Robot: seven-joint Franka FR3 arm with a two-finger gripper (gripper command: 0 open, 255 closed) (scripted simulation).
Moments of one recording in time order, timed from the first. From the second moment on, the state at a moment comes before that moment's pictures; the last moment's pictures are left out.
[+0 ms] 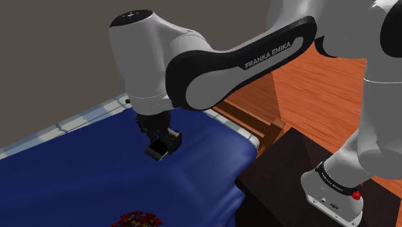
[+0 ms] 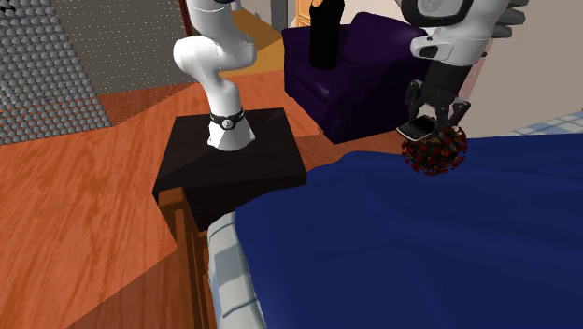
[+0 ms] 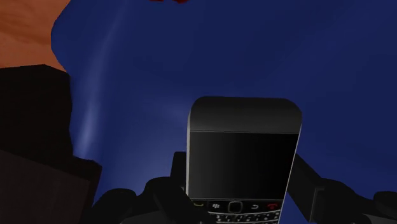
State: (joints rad) arm 0.12 0.53 0.94 -1.61 -0.43 1.86 2.37
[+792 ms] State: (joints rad) arm 0.58 0.95 0.78 -0.90 -0.58 1.60 2.40
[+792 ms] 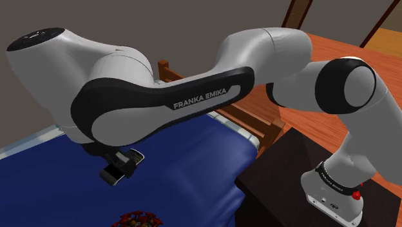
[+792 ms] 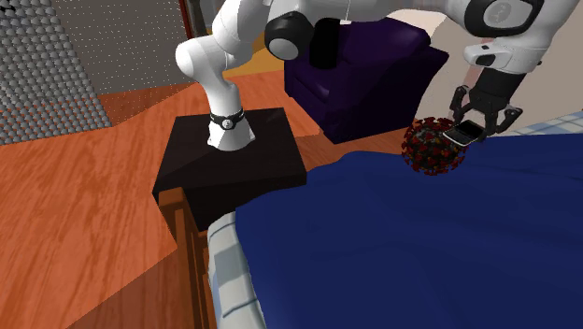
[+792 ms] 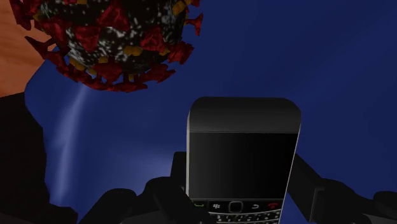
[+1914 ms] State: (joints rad) arm 0.53 1.00 0.76 -1.07 -0.62 1.79 2.44
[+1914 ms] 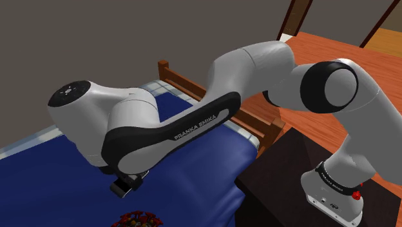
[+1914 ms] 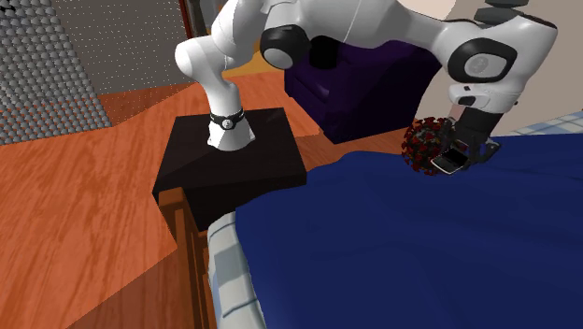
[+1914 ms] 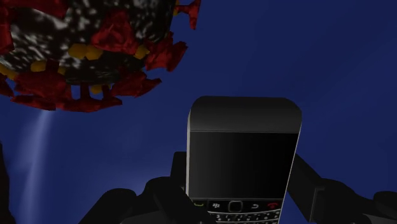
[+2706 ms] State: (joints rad) arm 0.54 1.07 0.73 -1.11 -0.65 1.89 2.45
